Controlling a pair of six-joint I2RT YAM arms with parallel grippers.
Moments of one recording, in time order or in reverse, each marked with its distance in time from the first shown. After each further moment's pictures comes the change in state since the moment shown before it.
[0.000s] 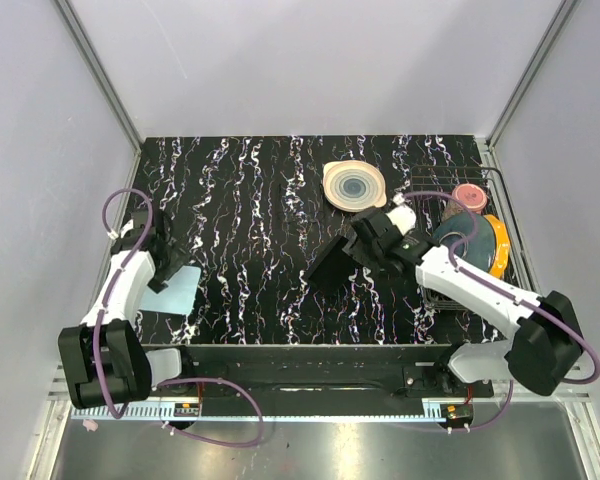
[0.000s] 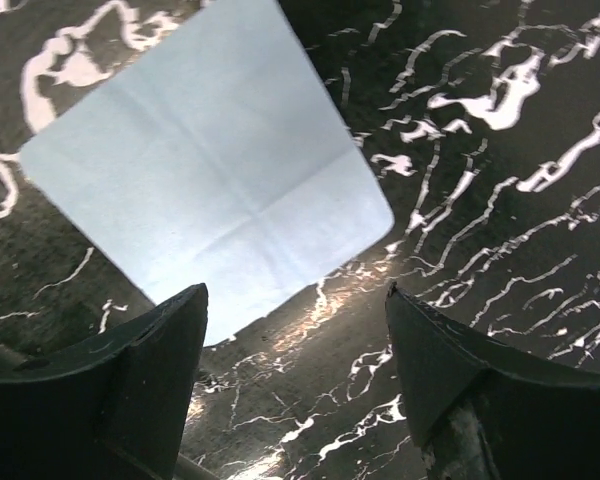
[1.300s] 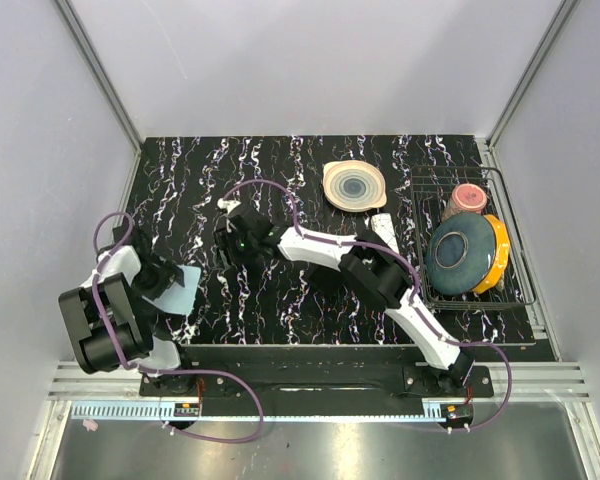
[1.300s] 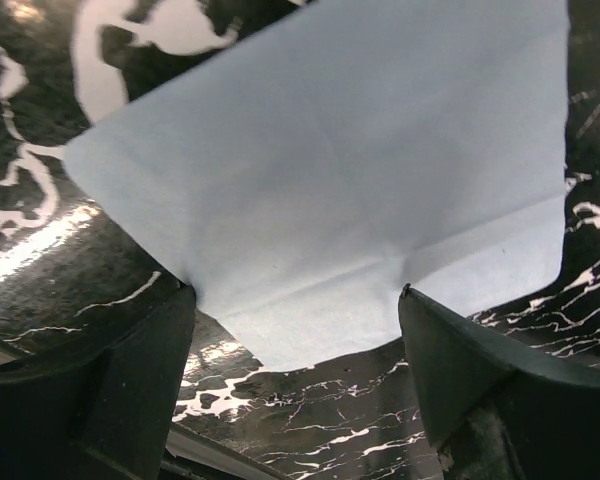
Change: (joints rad) left arm 0.290 0.206 -0.068 0.004 0.182 0.102; right arm 0.246 1.110 0.960 0.397 -0.588 -0.781
